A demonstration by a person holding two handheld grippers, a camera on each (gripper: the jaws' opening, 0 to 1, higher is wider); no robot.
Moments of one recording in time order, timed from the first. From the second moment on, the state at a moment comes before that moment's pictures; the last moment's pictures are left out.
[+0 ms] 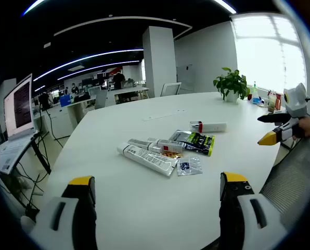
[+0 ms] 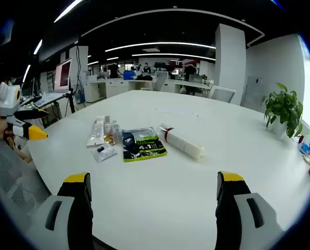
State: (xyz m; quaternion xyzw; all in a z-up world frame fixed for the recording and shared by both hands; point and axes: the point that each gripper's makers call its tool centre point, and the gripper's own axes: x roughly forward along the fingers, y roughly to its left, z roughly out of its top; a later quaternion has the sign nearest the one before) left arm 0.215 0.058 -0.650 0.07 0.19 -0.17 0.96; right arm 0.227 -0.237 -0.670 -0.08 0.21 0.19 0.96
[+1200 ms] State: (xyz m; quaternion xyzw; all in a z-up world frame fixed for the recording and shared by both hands) left arm 0.215 0.058 -0.651 0.07 0.20 -0.18 0.96; right arm 0.226 -0.237 -0.670 -0.08 0.22 0.19 0.96
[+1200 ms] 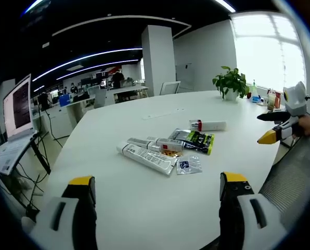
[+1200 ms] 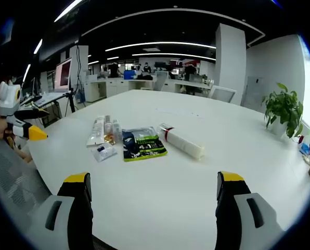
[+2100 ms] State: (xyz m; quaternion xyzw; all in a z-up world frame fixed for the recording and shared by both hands) left arm 0.218 0.055 -0.651 0.08 0.20 -0.18 0.96; right arm 0.229 -0.234 -0.667 -0.11 0.21 0.19 0.95
